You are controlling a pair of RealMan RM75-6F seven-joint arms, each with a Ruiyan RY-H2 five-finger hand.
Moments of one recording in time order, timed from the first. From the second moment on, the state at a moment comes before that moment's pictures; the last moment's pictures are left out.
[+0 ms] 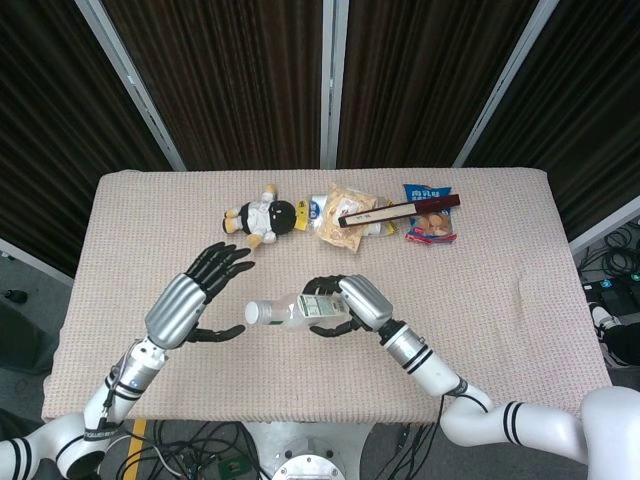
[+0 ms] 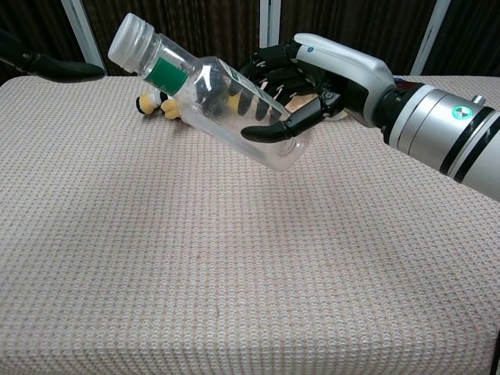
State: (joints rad) left arm -0.51 -1.34 -0.14 -1.73 1.72 1.36 -0.18; right arm 0.76 -1.63 0.17 -1.46 -1.49 1.04 0.46
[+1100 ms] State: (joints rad) left arm -0.52 -1.36 -0.13 -1.76 1.70 1.39 -0.20; right arm 0.79 -1.60 0.18 -1.50 -1.46 0.97 0.45
